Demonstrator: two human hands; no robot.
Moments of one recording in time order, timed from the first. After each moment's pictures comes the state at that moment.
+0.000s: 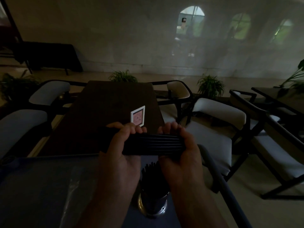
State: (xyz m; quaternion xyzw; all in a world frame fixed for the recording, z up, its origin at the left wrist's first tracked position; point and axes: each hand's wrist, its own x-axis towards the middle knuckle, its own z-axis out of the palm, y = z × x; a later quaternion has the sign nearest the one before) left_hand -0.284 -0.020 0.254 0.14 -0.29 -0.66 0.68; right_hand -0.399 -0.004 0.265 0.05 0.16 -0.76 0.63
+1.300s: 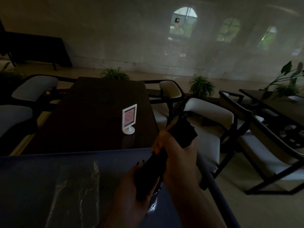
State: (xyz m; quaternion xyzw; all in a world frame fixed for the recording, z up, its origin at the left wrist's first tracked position) left_hand -0.318 0.008 0.192 0.28 -0.04 -0.83 0.48; right_hand -0.406 0.010 0.257 -0.43 0.40 -0.72 0.37
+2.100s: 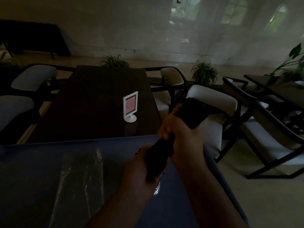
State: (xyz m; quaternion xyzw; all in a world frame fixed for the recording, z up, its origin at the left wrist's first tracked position) left_hand -0.328 0.003 0.186 0.31 -0.13 -0.84 0.43; right_hand -0.422 0.000 0.252 -0.45 0.37 -0.71 0.39
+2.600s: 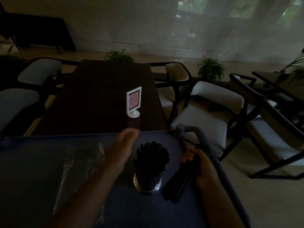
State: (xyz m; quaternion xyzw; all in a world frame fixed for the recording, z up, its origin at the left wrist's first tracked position) left_hand -0.287 -0.070 0.136 0.51 -0.51 -0.56 0.40; right_hand -0.501 0.014 0.135 -0.01 0.38 -0.67 0.64
